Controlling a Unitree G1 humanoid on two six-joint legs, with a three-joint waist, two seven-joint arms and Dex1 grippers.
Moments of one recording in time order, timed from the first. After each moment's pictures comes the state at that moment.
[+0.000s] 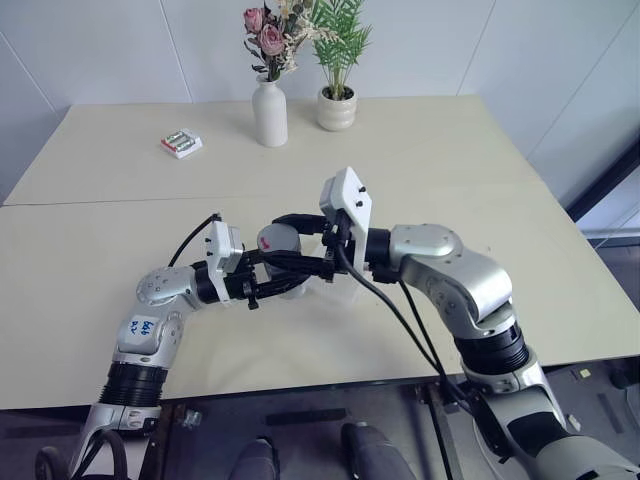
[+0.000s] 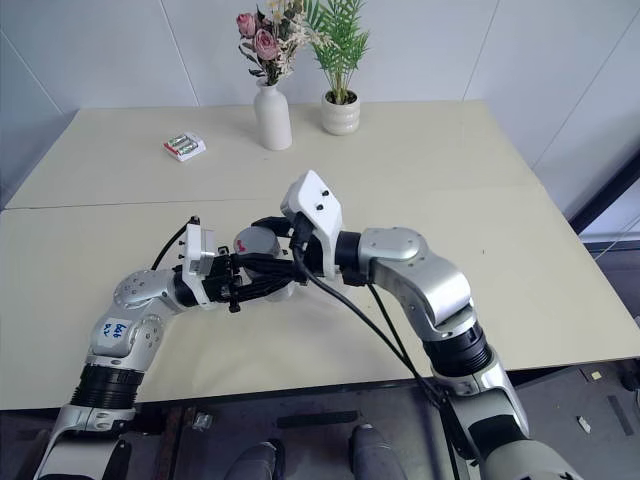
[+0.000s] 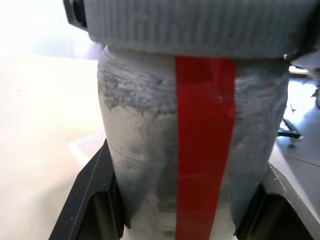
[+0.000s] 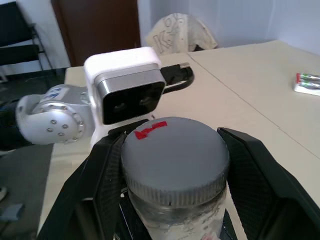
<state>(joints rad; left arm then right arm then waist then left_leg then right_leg) -0.48 0.49 0.02 0.06 -0.50 0.18 -1.11 -0.84 -0.29 0.22 -0.22 0.47 0.73 0.88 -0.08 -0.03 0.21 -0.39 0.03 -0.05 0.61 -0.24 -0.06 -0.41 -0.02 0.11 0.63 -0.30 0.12</state>
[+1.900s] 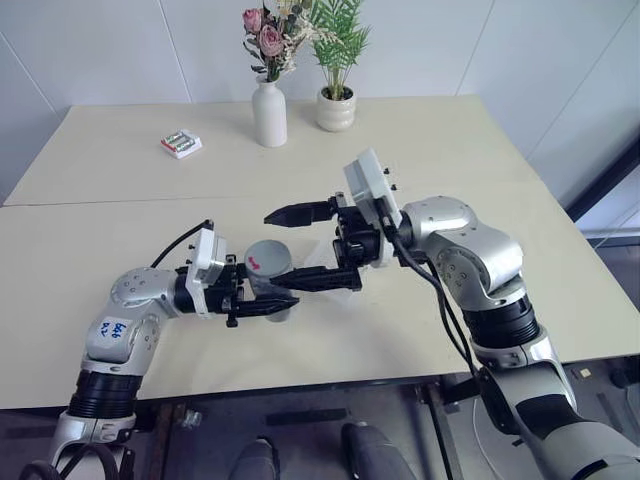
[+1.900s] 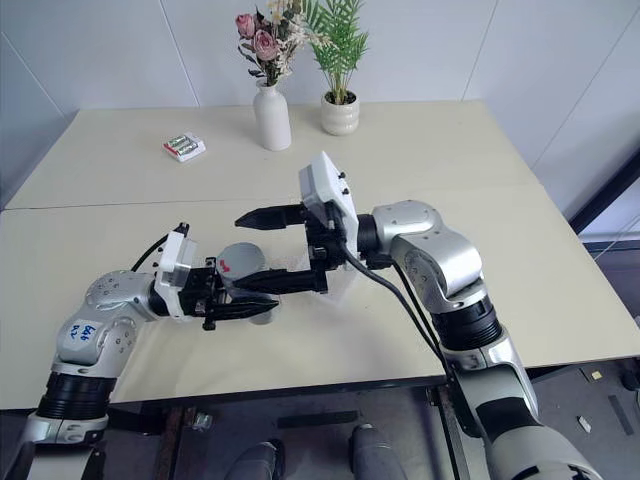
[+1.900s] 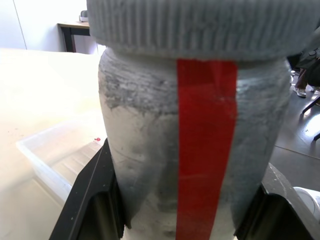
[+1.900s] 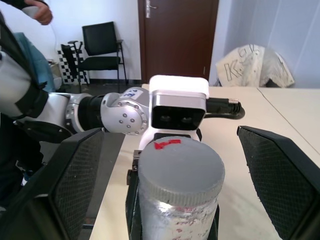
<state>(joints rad) -0.43 0.57 0.05 -0.06 -0.55 0.30 -1.22 -0.91 -0.32 0.20 -0.09 0.56 0.61 1.14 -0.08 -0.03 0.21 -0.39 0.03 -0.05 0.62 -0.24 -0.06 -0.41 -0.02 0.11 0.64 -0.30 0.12</state>
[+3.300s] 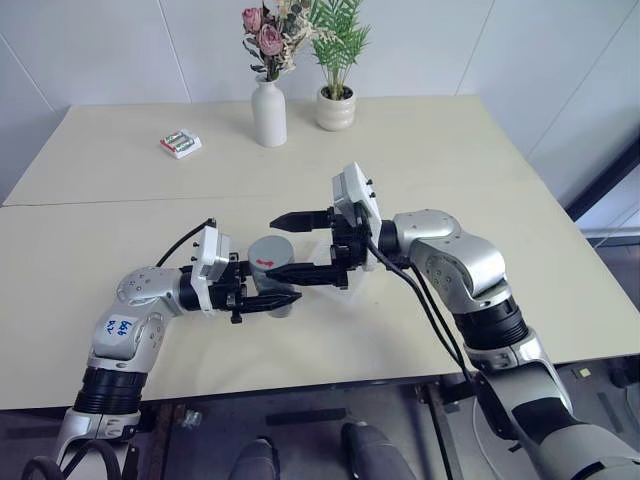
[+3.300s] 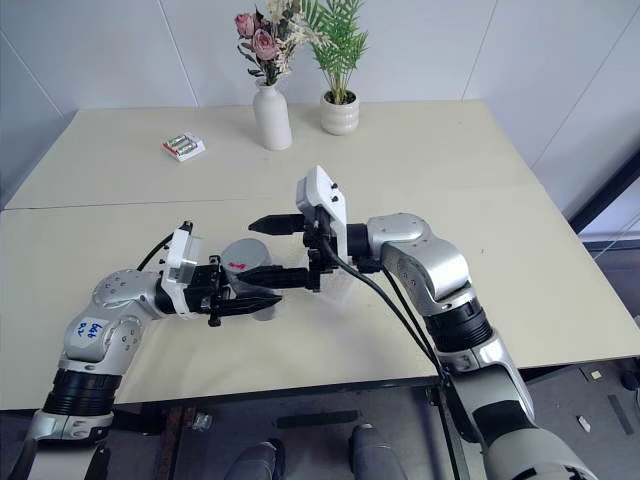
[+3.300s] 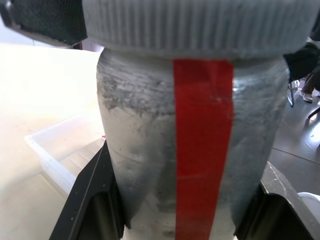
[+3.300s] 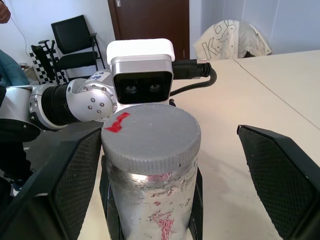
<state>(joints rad) -0.44 0.57 0.04 -0.02 -0.54 0.29 -1.20 -0.89 -0.32 0.22 0.00 0.52 0.59 1.09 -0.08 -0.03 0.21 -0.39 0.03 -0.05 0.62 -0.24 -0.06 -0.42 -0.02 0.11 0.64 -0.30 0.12</state>
